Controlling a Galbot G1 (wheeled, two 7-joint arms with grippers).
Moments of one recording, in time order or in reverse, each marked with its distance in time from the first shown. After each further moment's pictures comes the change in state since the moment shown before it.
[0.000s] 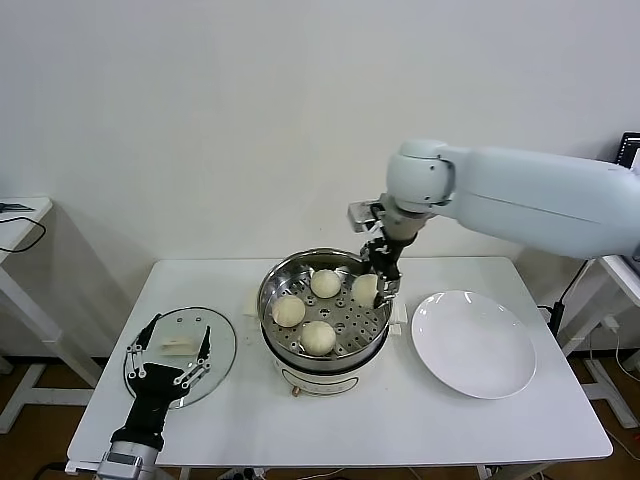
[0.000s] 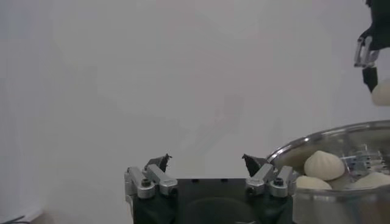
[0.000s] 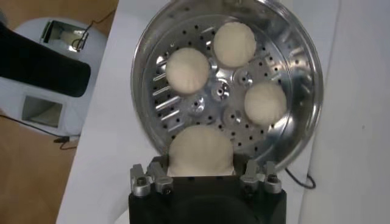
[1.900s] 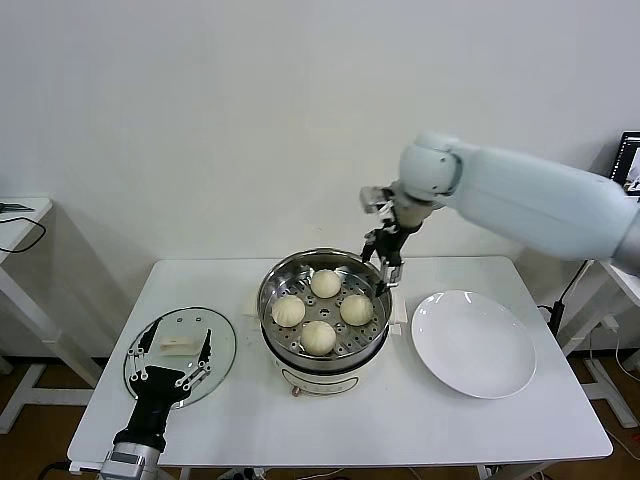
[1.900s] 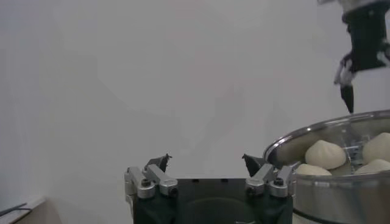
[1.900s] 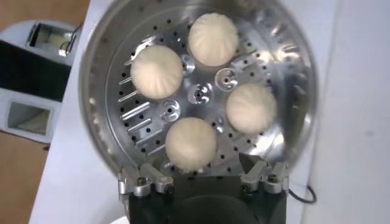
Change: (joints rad) left arm 0.000 -0.008 0.005 0.015 0.001 0.008 -0.002; right arm -0.127 -0.097 0.218 -0.107 -0.048 0.054 -0.073
